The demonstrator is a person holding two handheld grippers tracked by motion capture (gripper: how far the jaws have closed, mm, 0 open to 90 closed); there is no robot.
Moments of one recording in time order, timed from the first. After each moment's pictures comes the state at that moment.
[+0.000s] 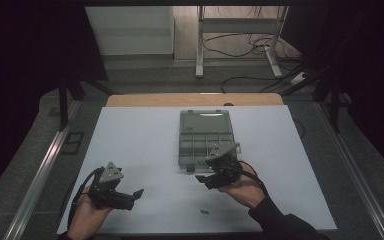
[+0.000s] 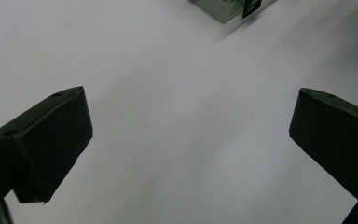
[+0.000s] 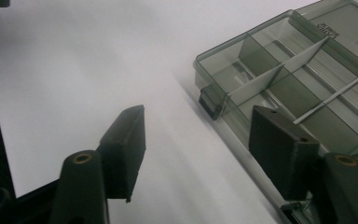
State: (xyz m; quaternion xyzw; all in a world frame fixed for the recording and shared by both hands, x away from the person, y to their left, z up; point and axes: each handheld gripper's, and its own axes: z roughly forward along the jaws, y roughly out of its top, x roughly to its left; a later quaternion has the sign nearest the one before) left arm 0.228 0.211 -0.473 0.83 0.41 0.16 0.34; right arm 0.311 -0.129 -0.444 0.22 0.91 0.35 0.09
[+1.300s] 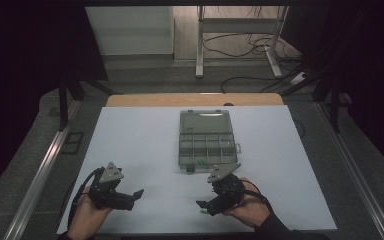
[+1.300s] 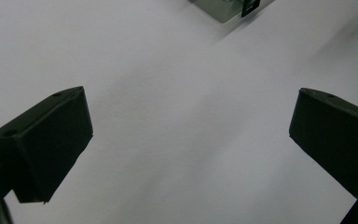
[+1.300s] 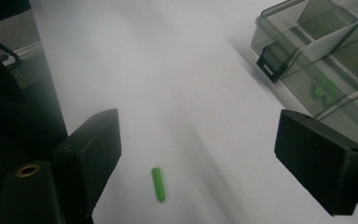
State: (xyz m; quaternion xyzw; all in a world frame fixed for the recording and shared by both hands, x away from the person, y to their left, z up) left arm 0.227 0.210 -0.473 0.83 0.41 0.16 0.34; right arm 0.269 -0.137 -0.464 0.20 0.92 0.34 0.06
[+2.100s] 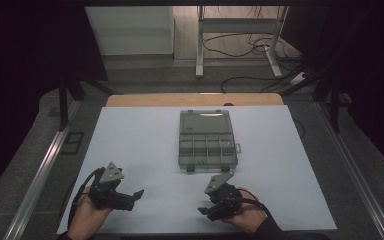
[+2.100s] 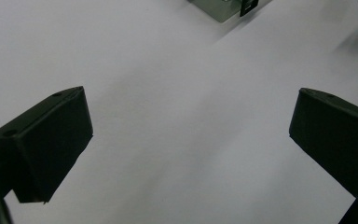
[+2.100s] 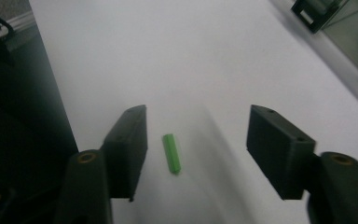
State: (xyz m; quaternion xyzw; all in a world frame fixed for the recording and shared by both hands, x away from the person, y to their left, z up) left arm 0.227 0.209 -0.473 0.83 0.41 0.16 0.34; right arm 0.259 -0.134 -0.493 0.19 0.94 0.29 0.05
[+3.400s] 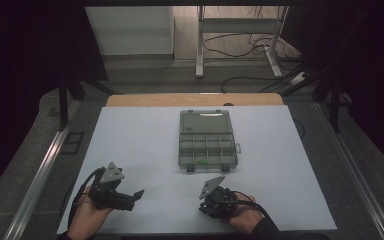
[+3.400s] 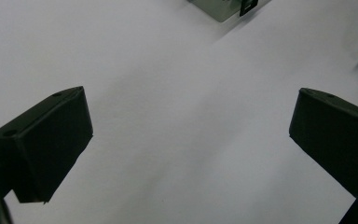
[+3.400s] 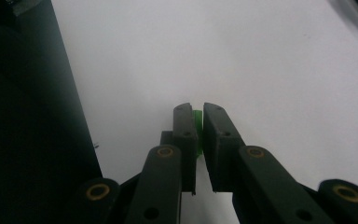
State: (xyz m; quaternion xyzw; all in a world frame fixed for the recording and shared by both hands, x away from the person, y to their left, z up) left arm 0.227 0.209 -0.473 0.83 0.41 0.16 0.34; right arm 0.256 -0.124 -0.498 0.16 0.95 0.25 0.03
